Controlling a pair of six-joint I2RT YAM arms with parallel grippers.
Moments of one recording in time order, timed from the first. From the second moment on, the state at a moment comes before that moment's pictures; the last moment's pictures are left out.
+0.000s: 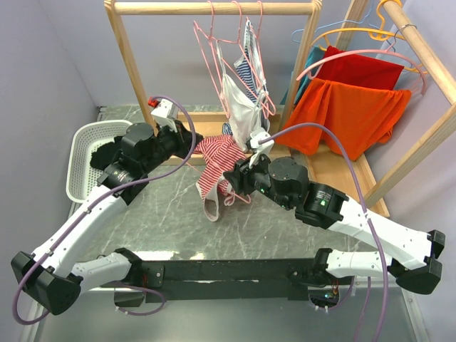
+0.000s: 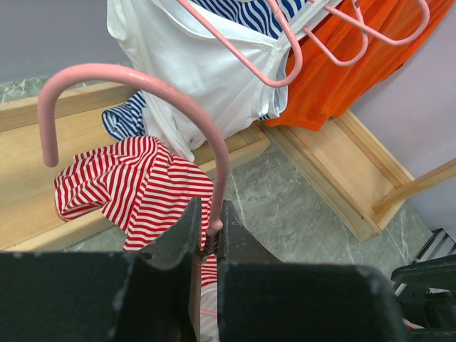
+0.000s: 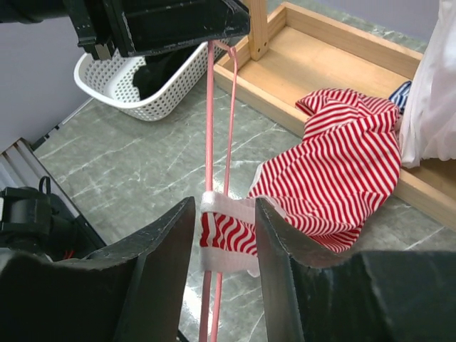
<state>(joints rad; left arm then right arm) -0.54 1.08 1.11 -0.15 0.13 -0.34 1.08 1.05 1.15 -0.33 0.30 0.25</state>
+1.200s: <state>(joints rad) -0.54 1.10 1.11 -0.15 0.13 -0.34 1.06 1.08 1.16 -0.32 0.28 0.24</state>
